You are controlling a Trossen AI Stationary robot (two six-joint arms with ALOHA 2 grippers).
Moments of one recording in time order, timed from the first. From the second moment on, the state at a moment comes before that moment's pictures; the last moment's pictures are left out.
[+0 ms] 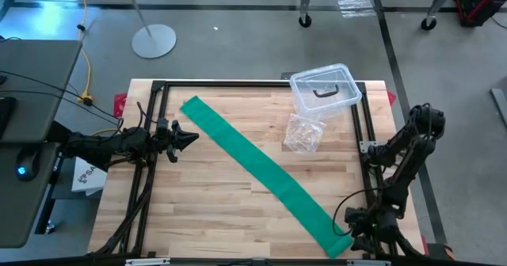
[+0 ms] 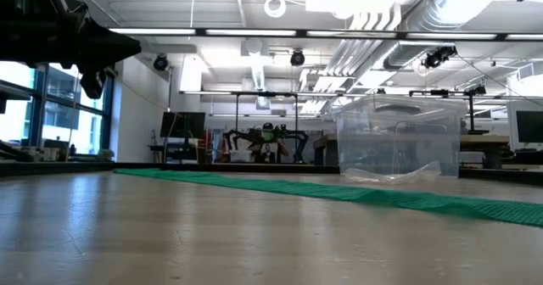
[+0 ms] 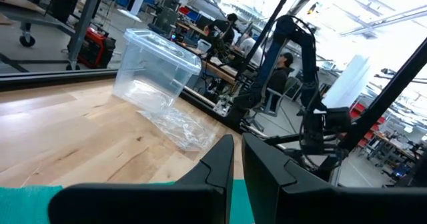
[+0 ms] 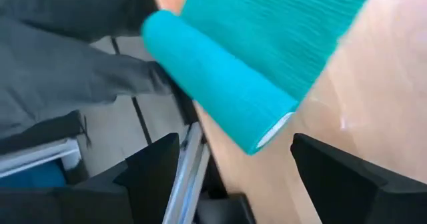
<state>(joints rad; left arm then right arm) -0.08 0.01 0.01 0.07 -0.30 -0.50 1.27 1.42 0.51 0.03 0.15 1.70</state>
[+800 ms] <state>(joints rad) -0.08 0.01 0.01 0.07 -0.30 -0.55 1.30 1.53 0.51 0.27 0.37 1.46</state>
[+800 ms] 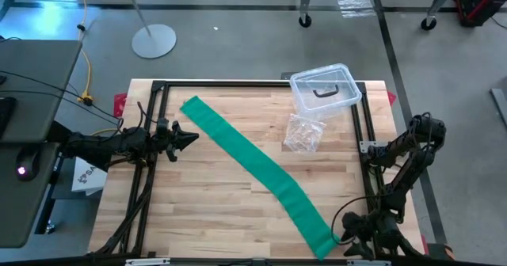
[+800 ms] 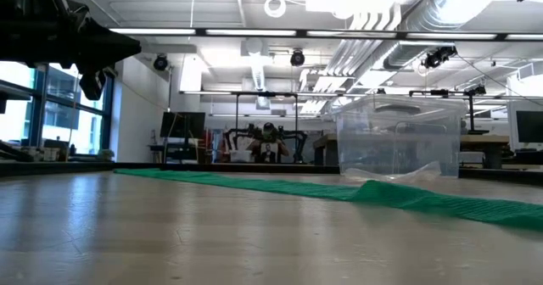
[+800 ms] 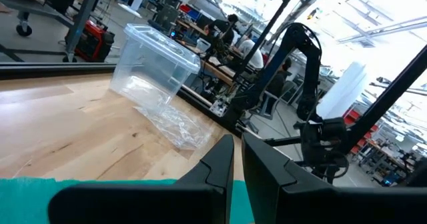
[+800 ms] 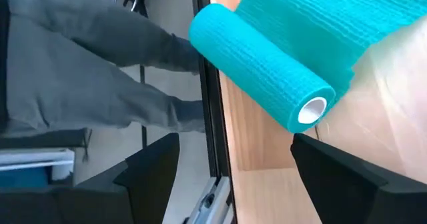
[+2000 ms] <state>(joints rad) -0.08 0.01 0.01 0.07 -0.30 -0.57 1.32 1.62 0.61 0.15 0.36 1.28</state>
